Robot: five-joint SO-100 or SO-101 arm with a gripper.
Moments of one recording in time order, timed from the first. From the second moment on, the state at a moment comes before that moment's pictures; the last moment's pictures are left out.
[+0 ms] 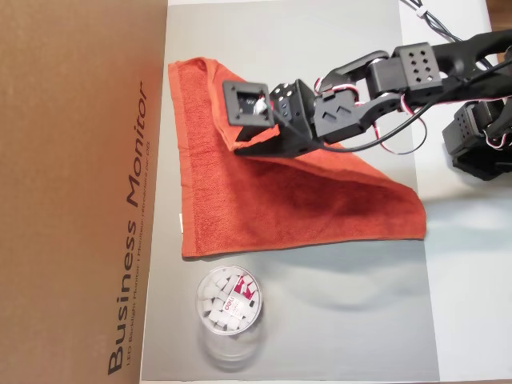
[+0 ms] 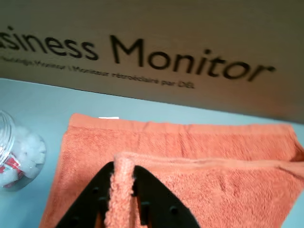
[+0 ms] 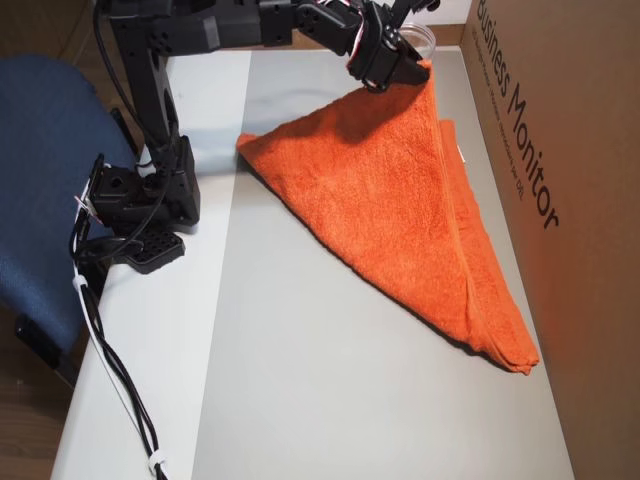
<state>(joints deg) -9.7 86.0 82.8 29.9 84.6</state>
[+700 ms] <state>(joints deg) -15.2 63.5 71.9 11.6 71.6</state>
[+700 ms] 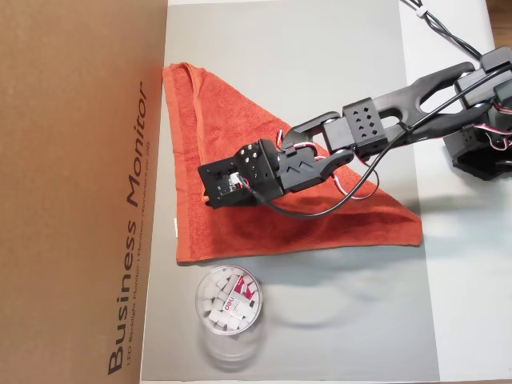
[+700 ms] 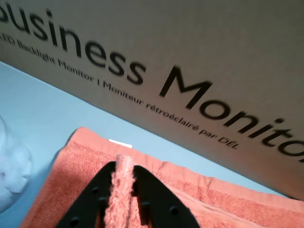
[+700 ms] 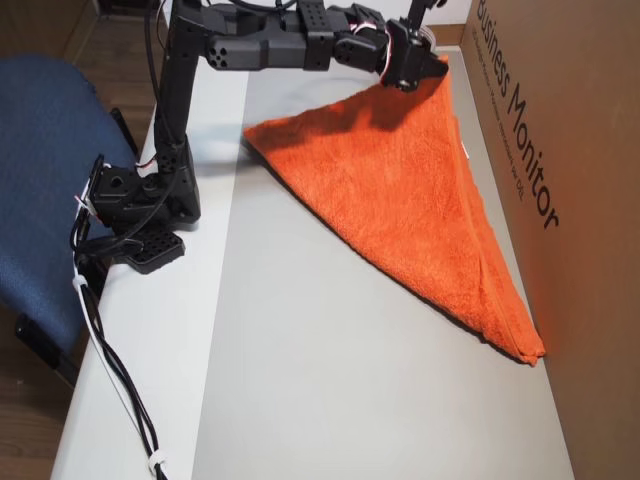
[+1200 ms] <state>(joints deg) -17.2 53.6 71.2 9.4 71.6</state>
